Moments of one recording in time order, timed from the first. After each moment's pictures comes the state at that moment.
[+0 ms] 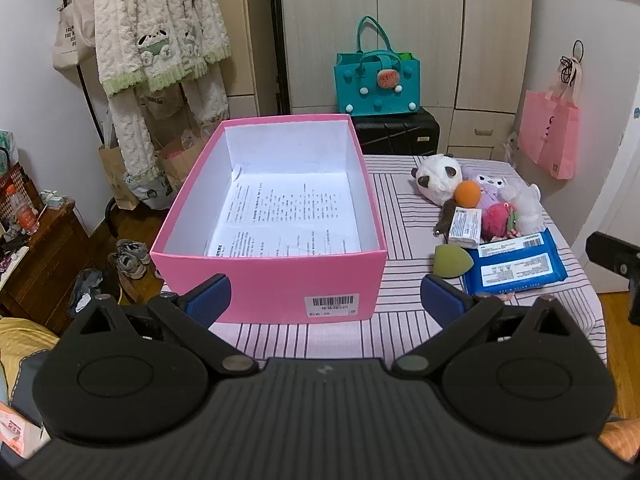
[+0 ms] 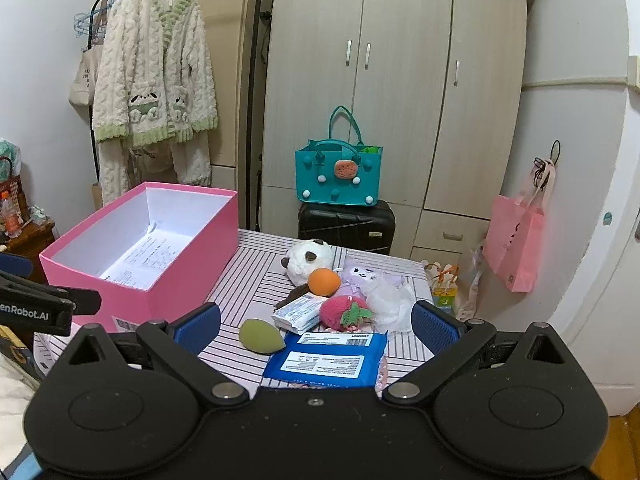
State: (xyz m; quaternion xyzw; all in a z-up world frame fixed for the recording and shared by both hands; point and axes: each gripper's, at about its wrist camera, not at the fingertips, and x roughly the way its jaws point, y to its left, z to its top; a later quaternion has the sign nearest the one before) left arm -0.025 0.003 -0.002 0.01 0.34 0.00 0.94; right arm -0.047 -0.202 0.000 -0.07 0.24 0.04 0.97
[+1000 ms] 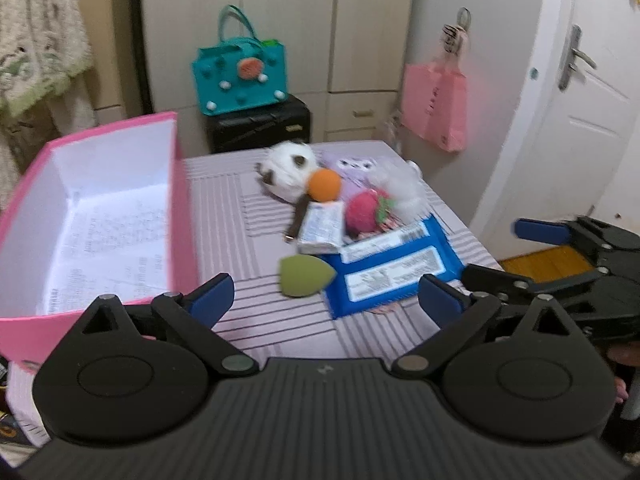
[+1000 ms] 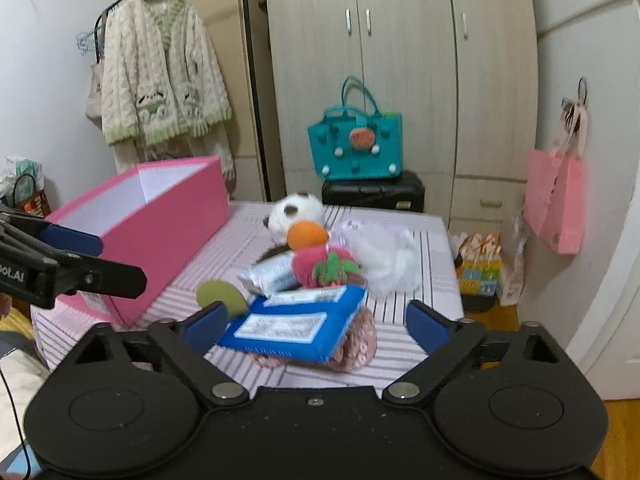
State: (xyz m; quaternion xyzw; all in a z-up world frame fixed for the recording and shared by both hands) left arm 0.023 -0.083 -0.040 0.02 0.34 -0.20 0.92; right arm -0.003 -0.288 -0.079 0.00 0.24 0.12 0.96
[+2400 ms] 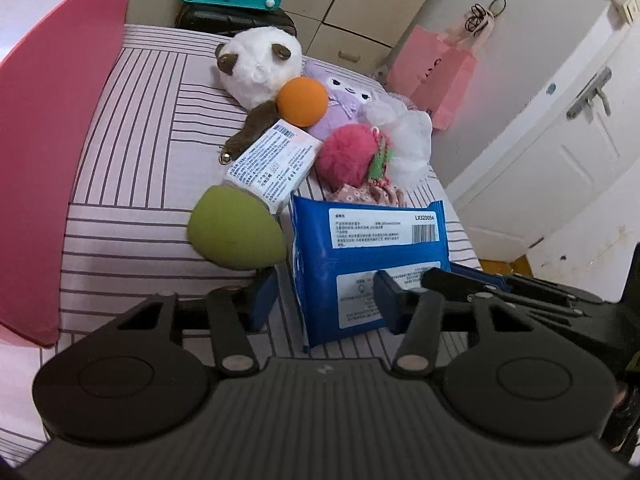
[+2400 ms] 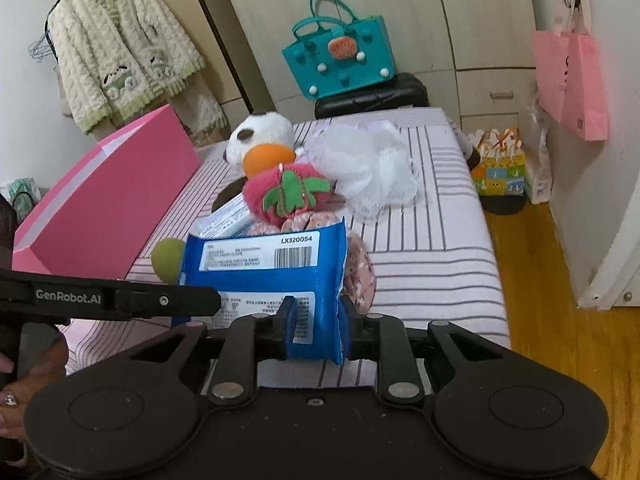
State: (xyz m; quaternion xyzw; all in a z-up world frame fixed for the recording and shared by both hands) left arm 0.105 -0.103 -0.131 -0.13 0.45 -0.23 0.85; right arm 0.067 -0.325 -0.139 0.10 0.37 0.13 0.91
